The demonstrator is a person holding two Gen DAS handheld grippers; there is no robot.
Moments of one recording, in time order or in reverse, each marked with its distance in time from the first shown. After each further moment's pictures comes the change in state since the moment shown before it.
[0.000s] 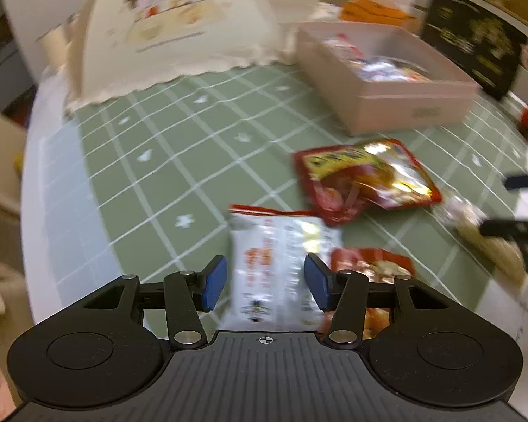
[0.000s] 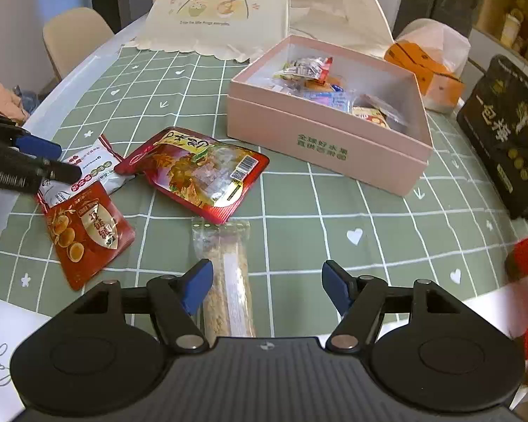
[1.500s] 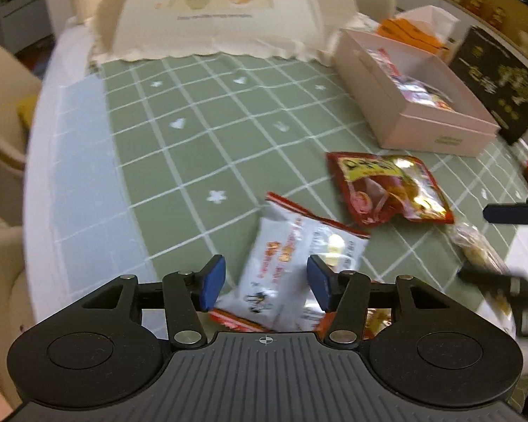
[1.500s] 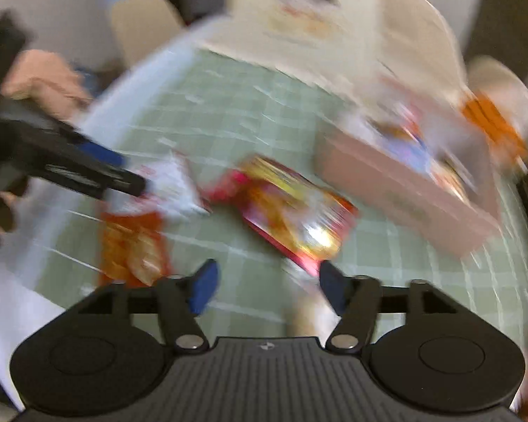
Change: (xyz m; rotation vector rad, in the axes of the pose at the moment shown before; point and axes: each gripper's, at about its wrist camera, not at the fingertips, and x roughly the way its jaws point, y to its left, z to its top) left arm -0.005 0.050 -0.007 -0.224 0.035 -0.044; right arm -0.011 0.061 0.029 -0.198 -0.048 0.183
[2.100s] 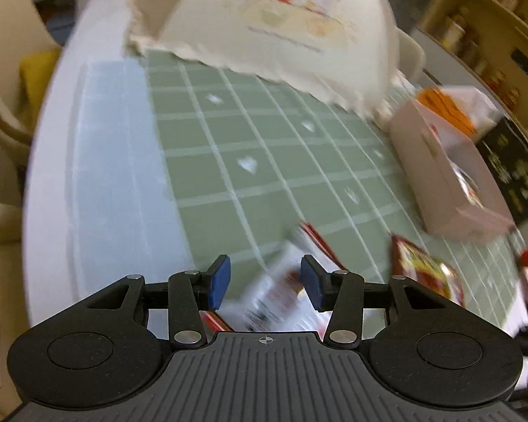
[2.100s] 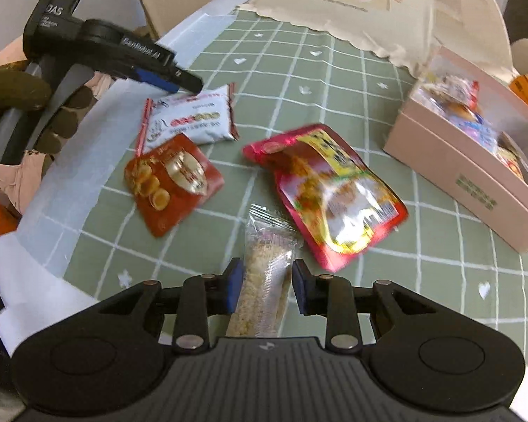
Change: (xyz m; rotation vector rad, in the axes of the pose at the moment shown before) left arm 0.036 0.087 0.035 -0.189 -0.050 -0.169; right arm 0.033 0.013 0.001 0.027 0.155 0.073
